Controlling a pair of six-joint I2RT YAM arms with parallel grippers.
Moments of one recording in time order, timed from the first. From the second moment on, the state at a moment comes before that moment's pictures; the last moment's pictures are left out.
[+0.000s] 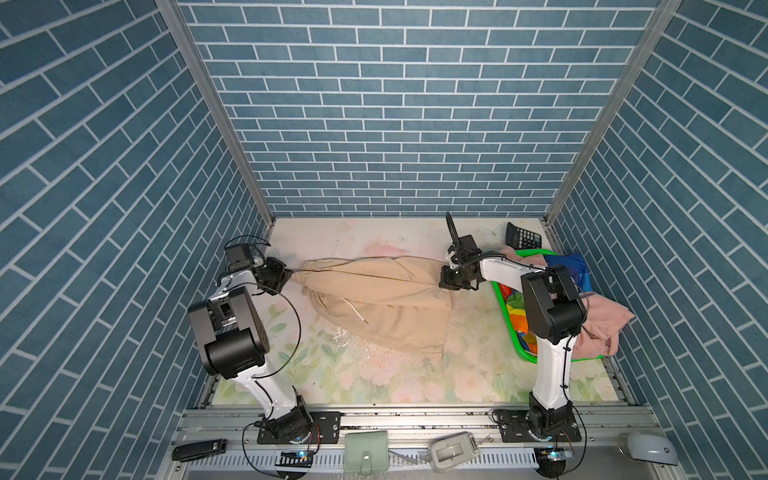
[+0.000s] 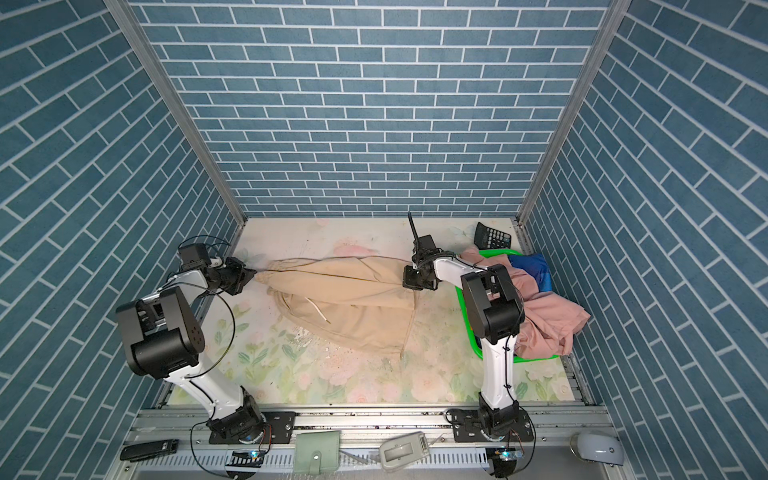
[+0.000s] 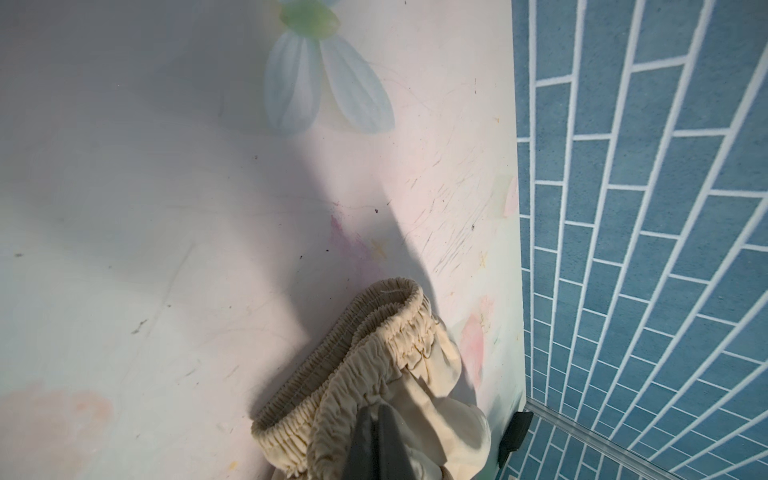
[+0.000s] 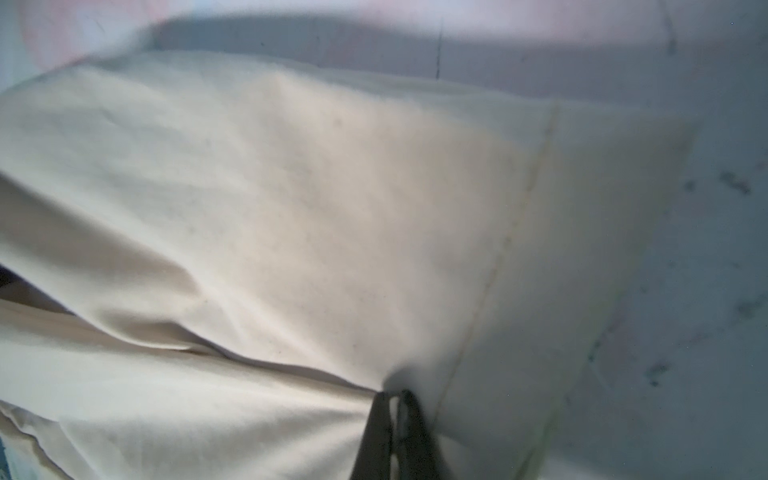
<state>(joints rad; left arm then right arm) 0.44 1.78 1.13 -0.30 0.59 -0.80 0.42 2.08 1.42 -0.49 -0.30 0.40</state>
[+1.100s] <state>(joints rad) 0.40 1.77 1.23 -0.32 0.62 -0.79 0.55 1.62 1.37 -0.75 -0.13 0.32</state>
